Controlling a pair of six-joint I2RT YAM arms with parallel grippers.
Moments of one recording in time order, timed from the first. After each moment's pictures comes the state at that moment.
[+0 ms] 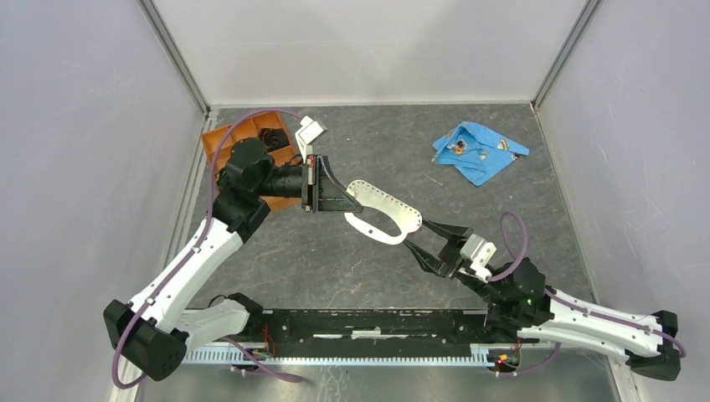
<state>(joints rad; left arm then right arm) -0.52 1.07 1.03 0.11 1.13 -0.94 1.25 0.37 0.32 0.42 0.26 -0.33</state>
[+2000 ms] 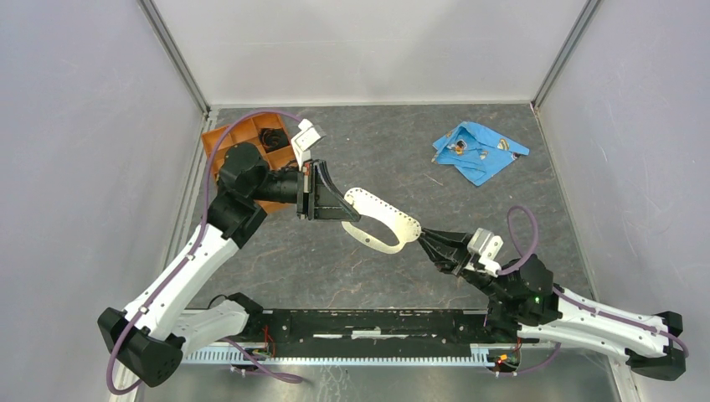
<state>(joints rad) -0.54 1.03 1.03 0.11 1.16 -0.90 1.25 0.38 0.40 0.34 0.23 -0.26</state>
